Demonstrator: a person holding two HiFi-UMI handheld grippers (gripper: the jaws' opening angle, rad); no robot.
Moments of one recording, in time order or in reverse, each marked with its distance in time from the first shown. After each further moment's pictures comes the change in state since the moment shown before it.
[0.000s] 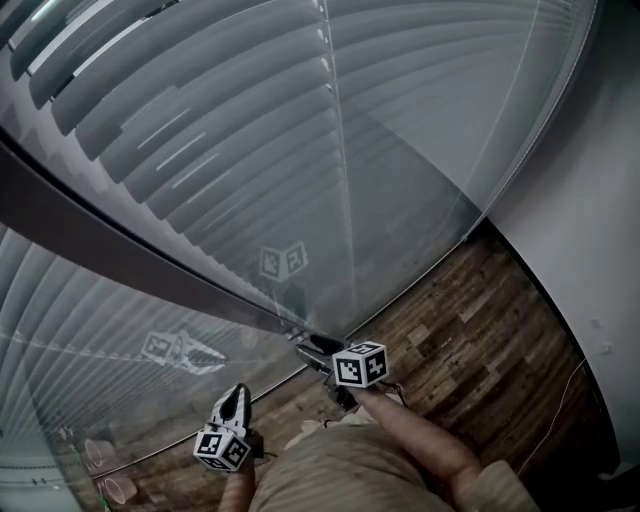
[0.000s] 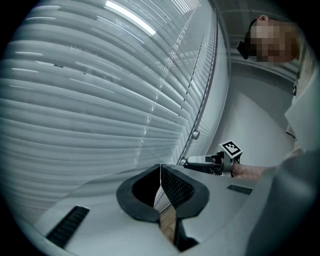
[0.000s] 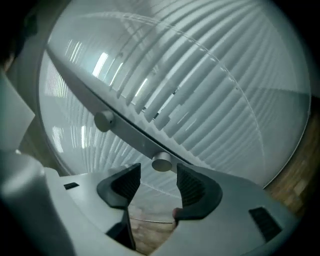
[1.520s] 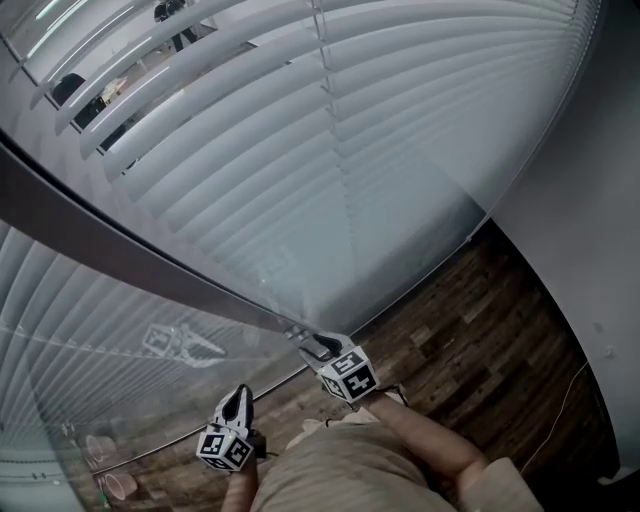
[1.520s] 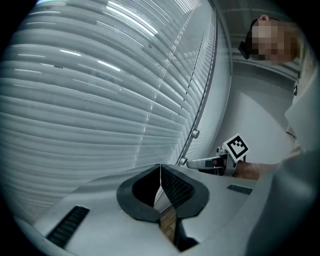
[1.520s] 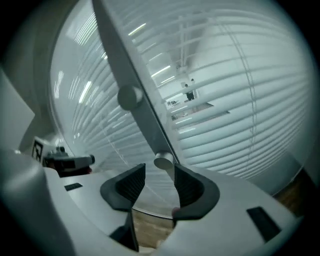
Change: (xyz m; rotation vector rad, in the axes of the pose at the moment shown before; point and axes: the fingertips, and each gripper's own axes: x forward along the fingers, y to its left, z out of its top) left arm -0.004 -0.005 -0.007 -0.004 -0.006 0.026; right arm -0.007 0.006 -0.001 -0.455 0.107 -0.159
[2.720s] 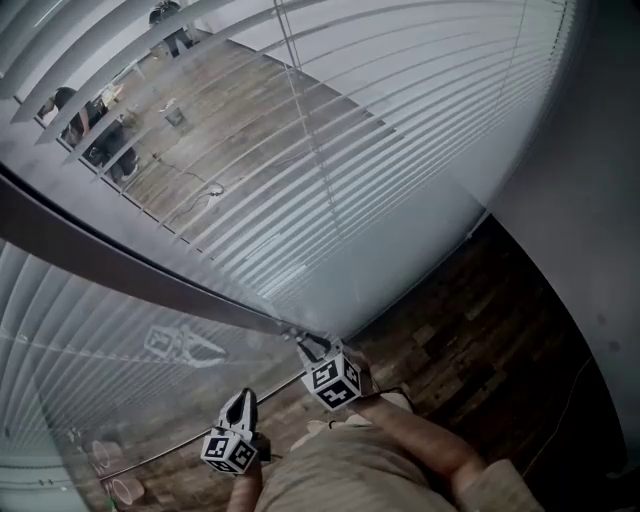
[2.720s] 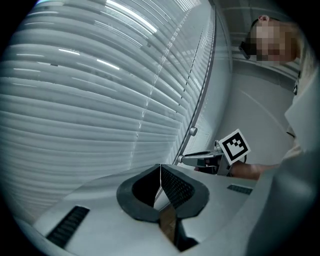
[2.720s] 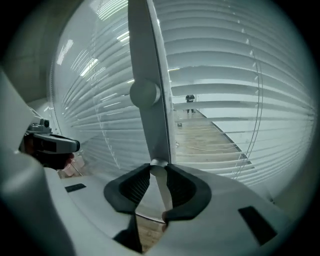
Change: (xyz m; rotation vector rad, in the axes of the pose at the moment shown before) left arm 0.002 -0.004 -0.010 0.001 0.016 -0.005; right arm 0.008 0.000 0.009 -0.274 0.046 -0.184
